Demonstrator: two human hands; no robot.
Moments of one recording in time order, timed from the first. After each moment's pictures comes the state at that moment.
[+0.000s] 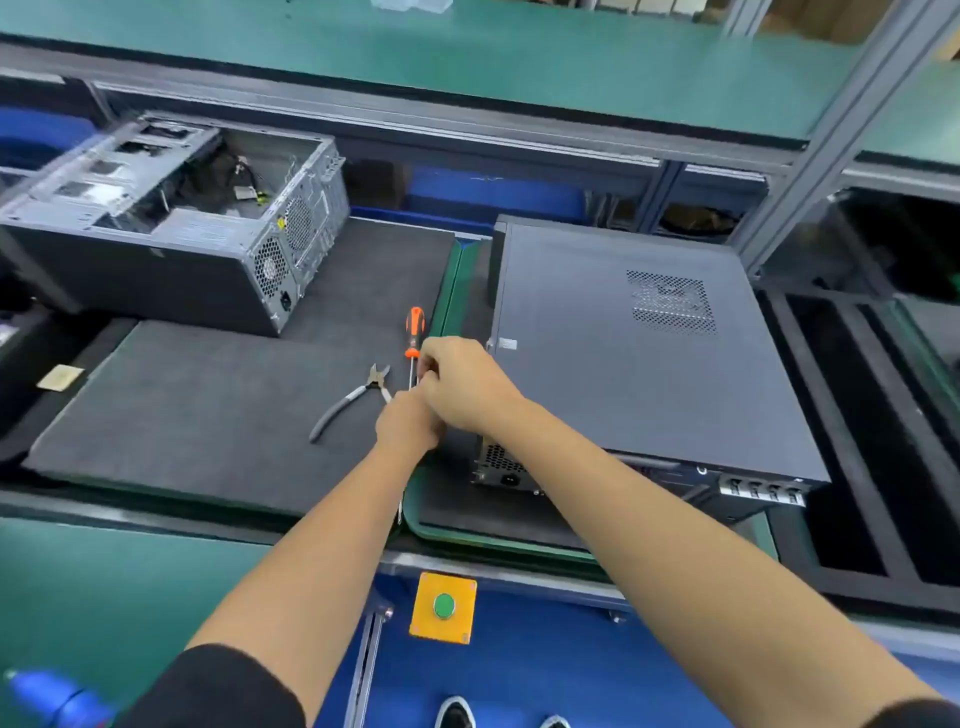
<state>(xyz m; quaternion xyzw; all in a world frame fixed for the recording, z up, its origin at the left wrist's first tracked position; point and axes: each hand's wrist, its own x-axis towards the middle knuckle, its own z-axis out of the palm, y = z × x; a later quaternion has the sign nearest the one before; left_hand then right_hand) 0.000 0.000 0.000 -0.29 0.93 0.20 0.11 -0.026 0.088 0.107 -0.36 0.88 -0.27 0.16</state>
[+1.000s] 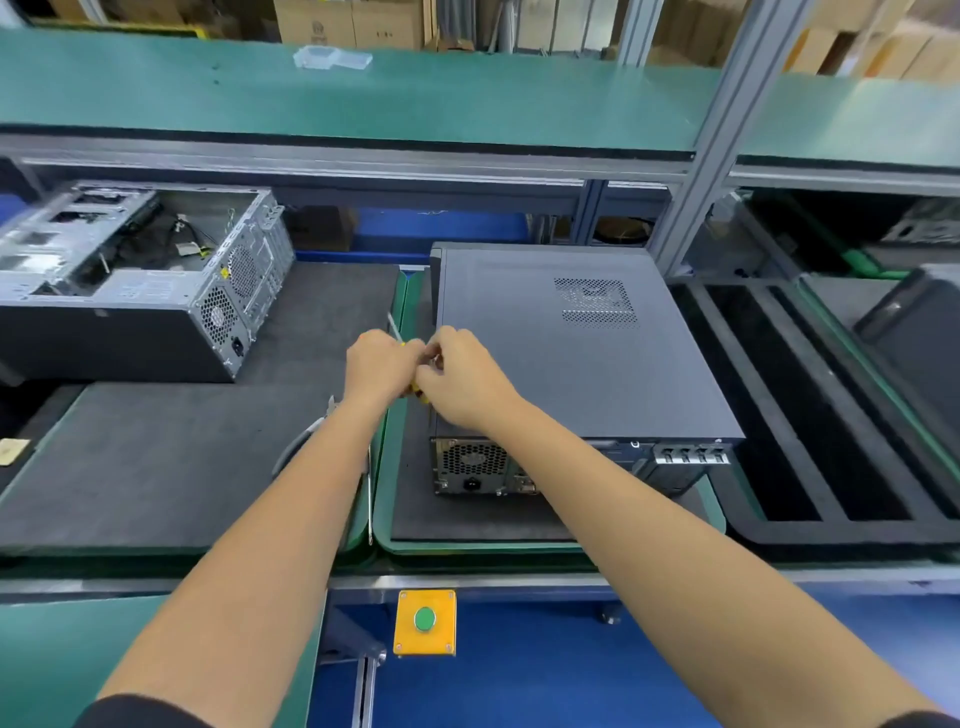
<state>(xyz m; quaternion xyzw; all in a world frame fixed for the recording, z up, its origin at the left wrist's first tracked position) -0.024 0.019 0.101 -0.30 0.84 0.43 -0.10 -0.027 0.140 0.128 -0.26 0.89 -0.36 0.10</state>
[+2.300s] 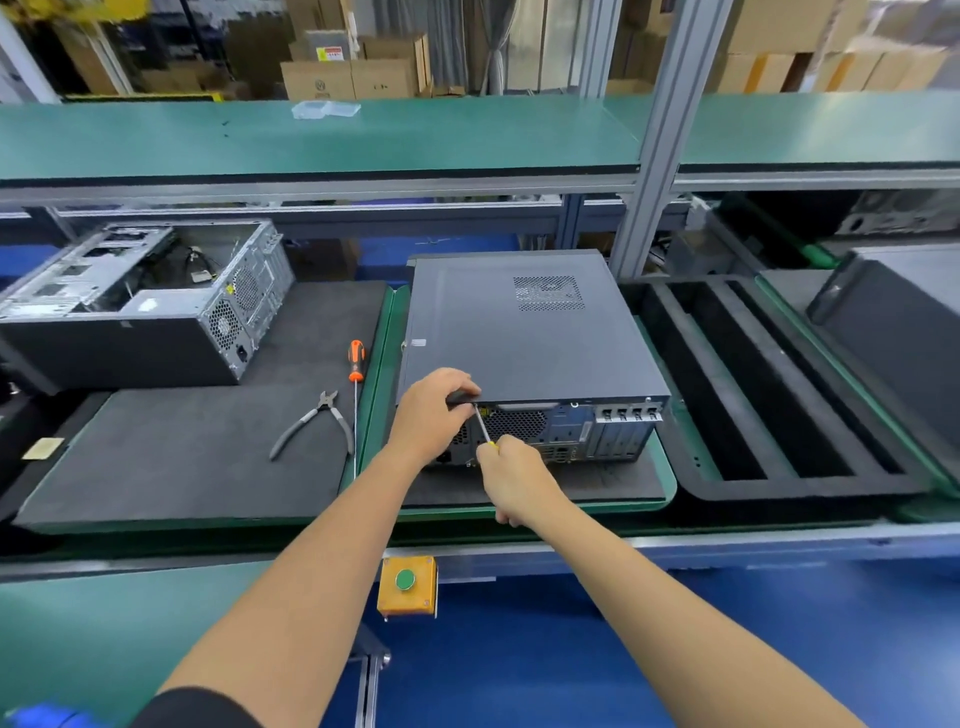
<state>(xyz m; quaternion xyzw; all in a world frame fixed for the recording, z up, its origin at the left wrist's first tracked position) 0.048 0.126 0.075 -0.02 0.92 0.36 -0.14 0.074 0.270 0.086 -0.05 0.87 -0.41 0.25</state>
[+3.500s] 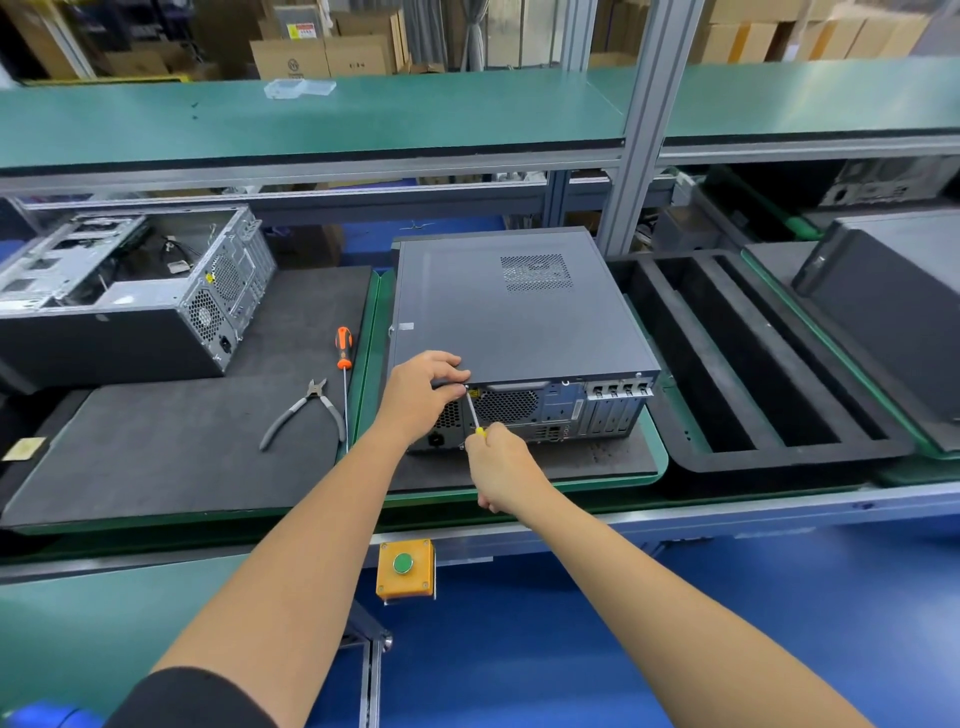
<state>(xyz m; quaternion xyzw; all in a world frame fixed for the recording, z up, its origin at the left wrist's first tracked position) 0.046 0.120 0.076 -0.02 0.91 0.40 -0.13 0.086 0.264 0.088 0.00 0.84 -0.47 0.27</state>
